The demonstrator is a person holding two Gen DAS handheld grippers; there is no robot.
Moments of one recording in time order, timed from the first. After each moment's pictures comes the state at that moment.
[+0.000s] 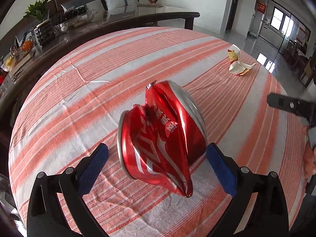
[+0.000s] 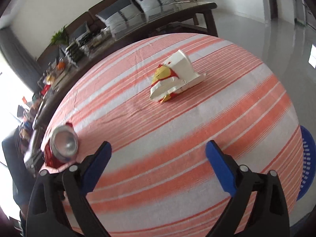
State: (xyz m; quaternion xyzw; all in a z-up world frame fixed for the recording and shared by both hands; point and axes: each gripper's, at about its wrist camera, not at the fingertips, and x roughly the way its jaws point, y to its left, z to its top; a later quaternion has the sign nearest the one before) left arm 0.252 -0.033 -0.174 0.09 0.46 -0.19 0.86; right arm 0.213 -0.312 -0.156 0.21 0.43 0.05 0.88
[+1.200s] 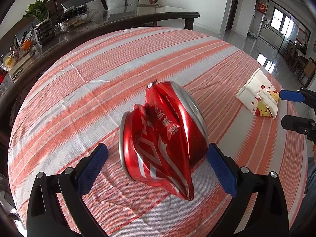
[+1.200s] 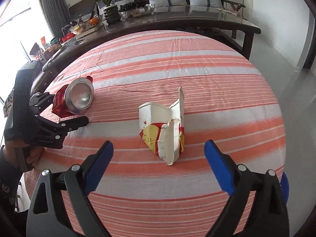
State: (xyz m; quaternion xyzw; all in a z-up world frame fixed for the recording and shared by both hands) left arm 0.253 -0.033 -0.175 0.09 0.46 -0.19 0.86; right arm 0.189 -0.276 -0.141 0.01 0.46 0.16 0.87
